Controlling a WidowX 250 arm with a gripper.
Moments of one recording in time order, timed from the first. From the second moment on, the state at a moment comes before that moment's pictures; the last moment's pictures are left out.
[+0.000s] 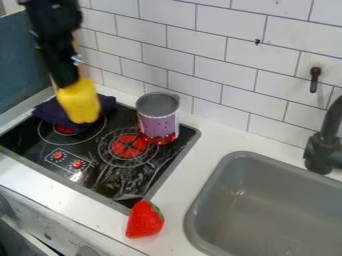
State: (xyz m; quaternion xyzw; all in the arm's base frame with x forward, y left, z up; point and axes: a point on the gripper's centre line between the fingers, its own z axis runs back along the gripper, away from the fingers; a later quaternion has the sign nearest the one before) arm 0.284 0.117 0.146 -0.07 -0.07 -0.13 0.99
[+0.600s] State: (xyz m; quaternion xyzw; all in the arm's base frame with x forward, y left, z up) arm 0.302 0.005 0.147 -0.11 -0.04 -0.22 0.97
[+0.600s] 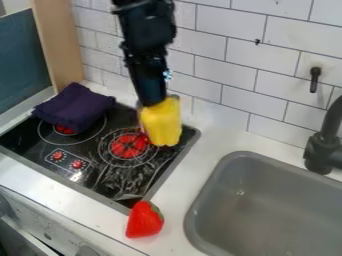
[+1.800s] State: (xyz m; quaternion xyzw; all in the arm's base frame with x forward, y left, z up) arm 0.317 -0.032 0.086 -0.08 0.01 -0.24 0.97
